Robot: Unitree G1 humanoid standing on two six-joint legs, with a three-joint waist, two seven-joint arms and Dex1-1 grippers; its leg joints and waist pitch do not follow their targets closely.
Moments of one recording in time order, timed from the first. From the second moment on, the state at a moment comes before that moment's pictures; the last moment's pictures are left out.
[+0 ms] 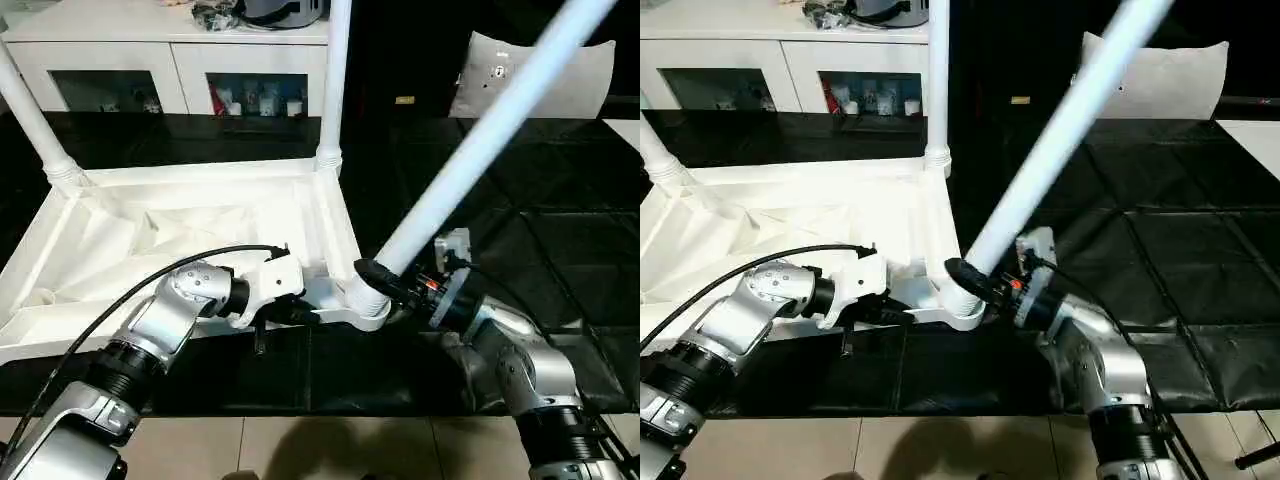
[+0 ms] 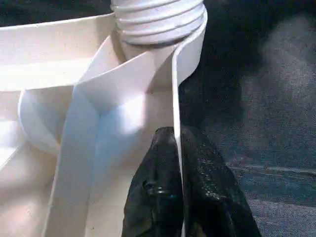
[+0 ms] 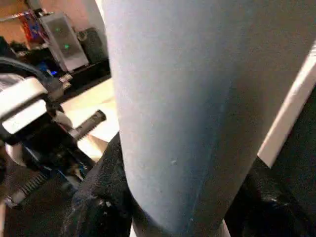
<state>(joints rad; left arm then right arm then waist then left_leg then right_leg) -0.53 0.45 -0.40 0.42 0.02 0.10 -1.14 -0.29 -0.22 -0.01 0.31 0.40 0.22 0.90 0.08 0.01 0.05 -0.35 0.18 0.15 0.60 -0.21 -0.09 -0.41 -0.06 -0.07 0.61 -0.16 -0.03</state>
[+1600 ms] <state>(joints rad) -0.69 0.47 -0.41 0.61 0.05 0.02 -1.24 -0.39 -0.33 0.20 0.27 0.23 0.11 0.92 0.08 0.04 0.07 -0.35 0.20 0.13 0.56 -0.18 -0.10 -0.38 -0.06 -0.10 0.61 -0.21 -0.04</state>
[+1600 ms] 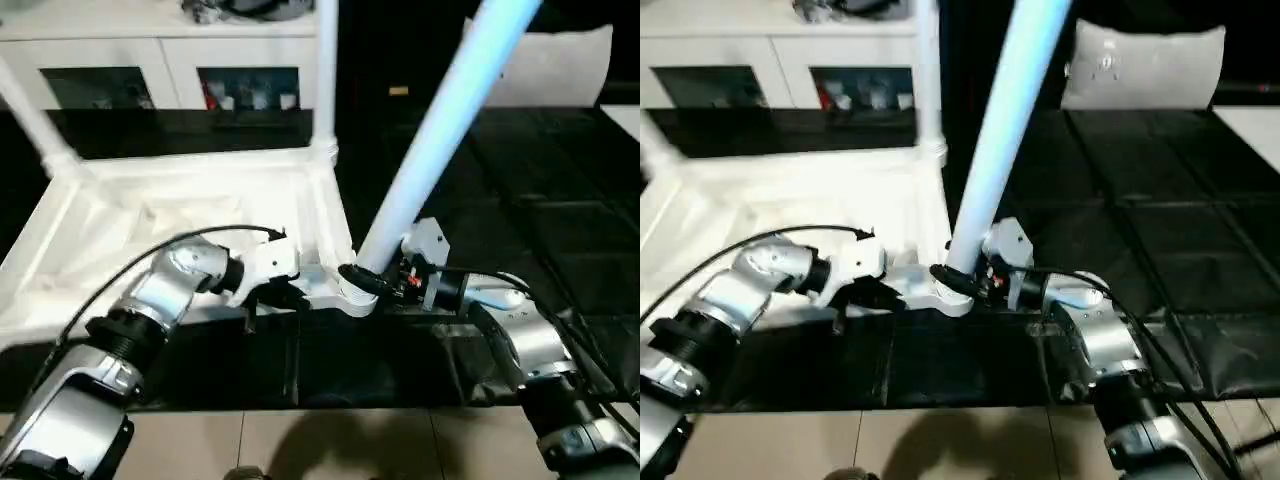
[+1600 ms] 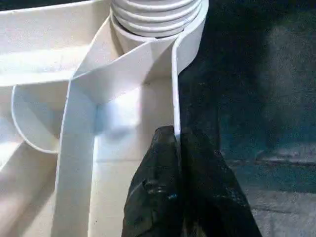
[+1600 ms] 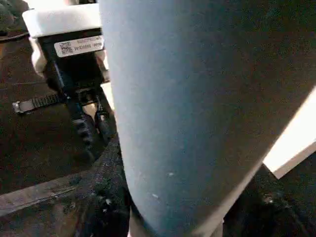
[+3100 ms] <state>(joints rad) -0.38 0.35 -0.28 -0.08 0.10 0.72 -0.86 -0.39 -0.14 0.16 0.14 0.13 0.34 0.48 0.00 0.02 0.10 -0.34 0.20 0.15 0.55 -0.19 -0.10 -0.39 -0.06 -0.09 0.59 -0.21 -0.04</state>
